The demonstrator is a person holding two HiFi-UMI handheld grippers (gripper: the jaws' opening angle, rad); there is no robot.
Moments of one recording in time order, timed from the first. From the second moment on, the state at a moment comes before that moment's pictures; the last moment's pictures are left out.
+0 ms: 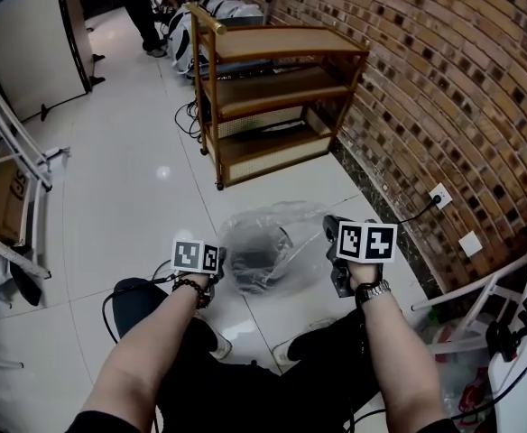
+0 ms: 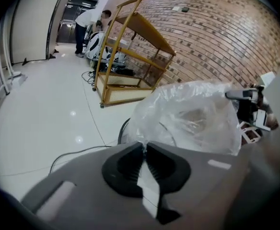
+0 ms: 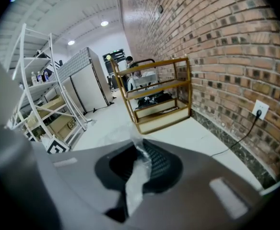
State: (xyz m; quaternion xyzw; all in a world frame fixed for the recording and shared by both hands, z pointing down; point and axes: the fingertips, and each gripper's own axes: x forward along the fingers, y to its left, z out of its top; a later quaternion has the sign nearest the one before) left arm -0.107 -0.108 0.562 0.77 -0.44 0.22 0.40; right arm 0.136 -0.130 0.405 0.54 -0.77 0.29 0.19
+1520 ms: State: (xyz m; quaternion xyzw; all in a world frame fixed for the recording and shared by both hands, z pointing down) left arm -0.122 -0.130 0.546 0.78 -0.40 0.35 0.33; right arm 0.122 -0.118 0.544 0.51 -0.77 0.29 0.25
